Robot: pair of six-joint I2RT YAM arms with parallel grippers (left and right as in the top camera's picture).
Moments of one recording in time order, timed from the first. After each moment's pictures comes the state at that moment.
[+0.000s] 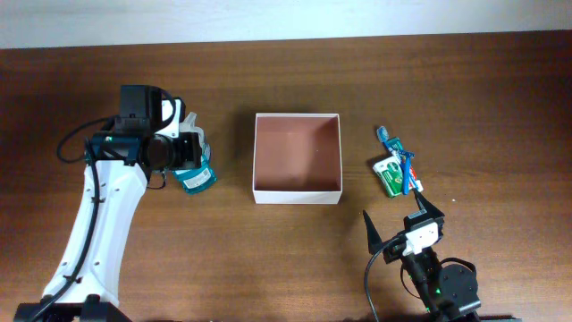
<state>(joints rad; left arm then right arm) -0.04 1.52 1.30 -0.90 0.09 -0.07 0.28 0.02 0.01 -0.07 -0.05 -0.12</state>
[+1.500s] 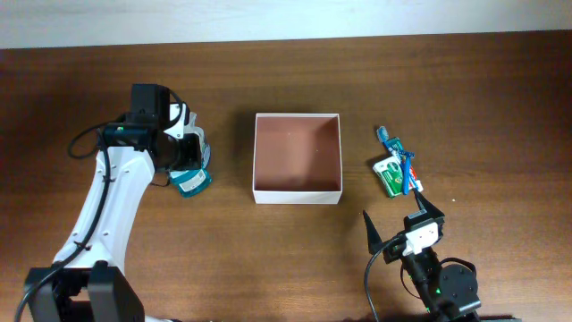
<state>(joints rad) -0.04 1.63 1.30 -0.89 0.07 -0.08 0.28 0.02 0.01 -0.07 -0.05 -0.12</state>
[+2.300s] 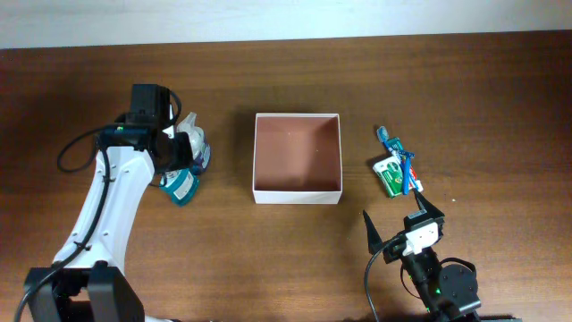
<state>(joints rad) -0.04 1.63 1.30 -0.90 -0.11 -0.21 0.28 0.02 0.01 -0.07 -0.05 -0.12</state>
